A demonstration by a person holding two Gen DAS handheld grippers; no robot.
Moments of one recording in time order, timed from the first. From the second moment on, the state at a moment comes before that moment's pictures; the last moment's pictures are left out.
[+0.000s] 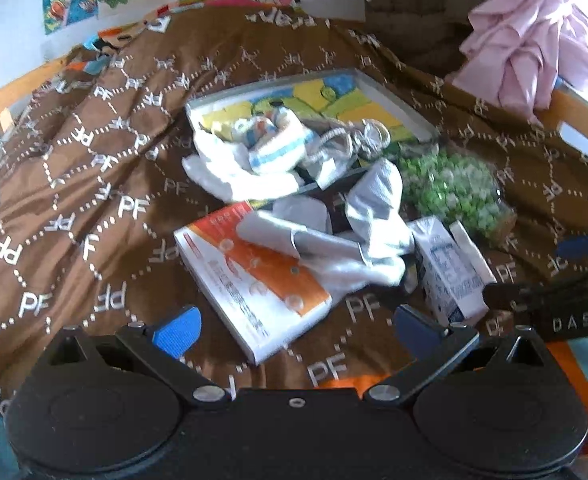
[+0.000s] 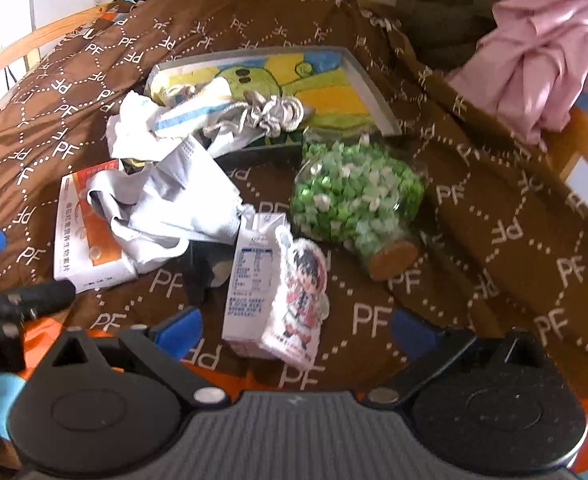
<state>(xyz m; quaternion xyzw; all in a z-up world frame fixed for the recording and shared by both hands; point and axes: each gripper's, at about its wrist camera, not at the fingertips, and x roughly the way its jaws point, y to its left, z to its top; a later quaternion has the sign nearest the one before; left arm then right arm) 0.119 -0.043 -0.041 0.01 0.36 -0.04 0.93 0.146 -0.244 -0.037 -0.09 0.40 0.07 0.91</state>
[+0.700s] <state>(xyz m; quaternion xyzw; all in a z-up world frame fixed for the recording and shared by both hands) 0.202 -0.058 -0.035 0.09 0.27 -0.22 0.93 0.189 -0.301 -0.046 0.10 0.45 0.10 0.88</state>
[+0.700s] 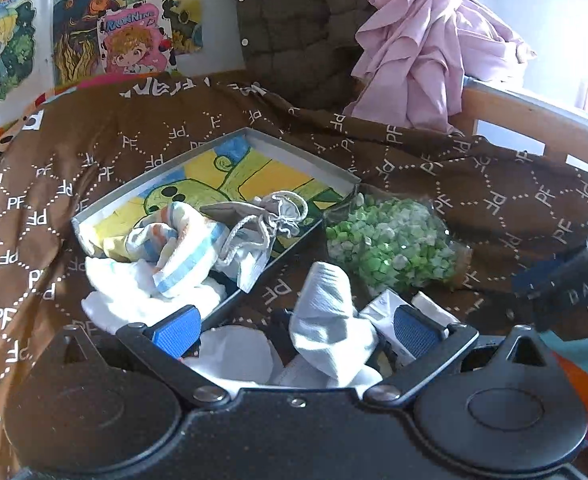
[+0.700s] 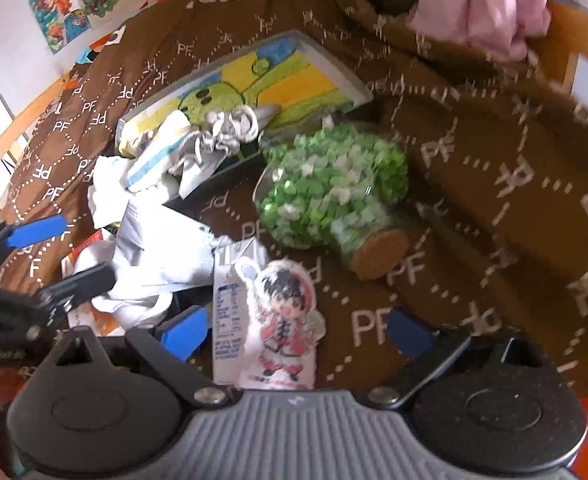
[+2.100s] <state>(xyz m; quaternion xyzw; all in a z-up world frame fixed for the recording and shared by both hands) 0.236 -0.062 -0.059 0.02 0.33 -0.27 0.90 0.205 -0.303 -0.070 0.10 0.48 0.01 0.87</state>
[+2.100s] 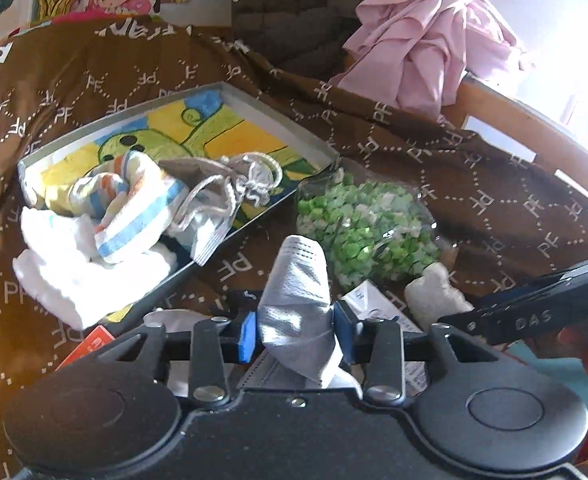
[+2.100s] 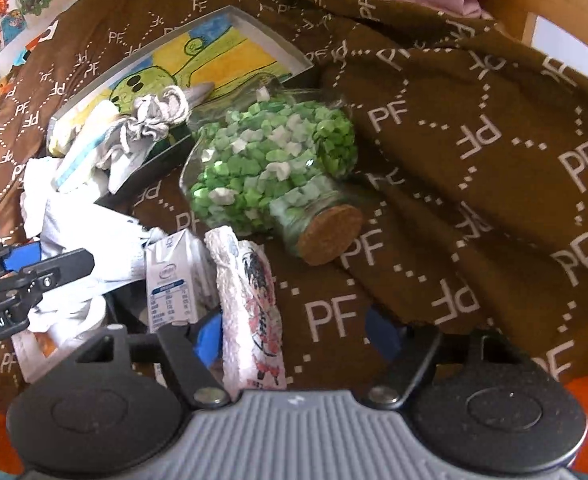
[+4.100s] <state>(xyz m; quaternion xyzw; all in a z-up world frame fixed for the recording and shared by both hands) 0.360 -0.011 0.002 -0.15 0.21 -0.19 0.95 0.346 -0.244 0.010 0.10 0.19 0.09 0.97</state>
